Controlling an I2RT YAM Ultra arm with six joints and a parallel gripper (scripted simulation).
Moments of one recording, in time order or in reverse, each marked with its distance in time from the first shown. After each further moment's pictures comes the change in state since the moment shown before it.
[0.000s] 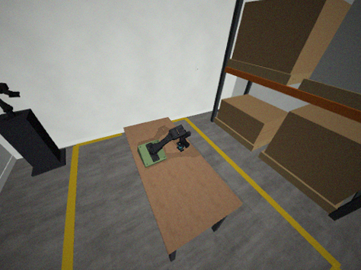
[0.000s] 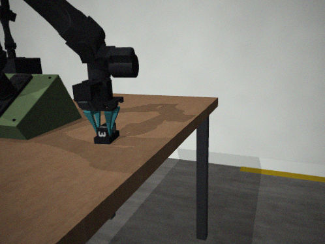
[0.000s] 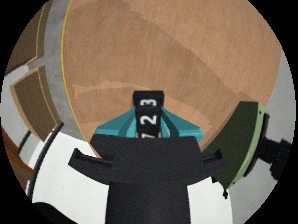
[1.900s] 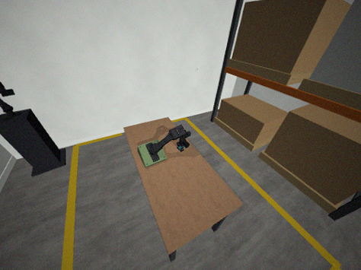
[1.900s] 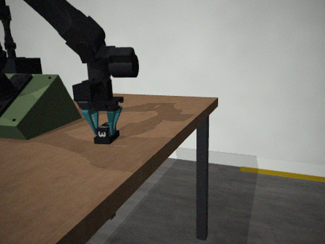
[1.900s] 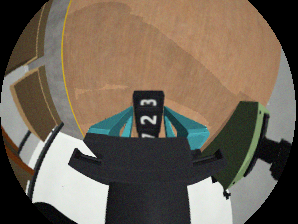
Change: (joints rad) arm 0.000 0.000 0.000 0.000 0.000 0.000
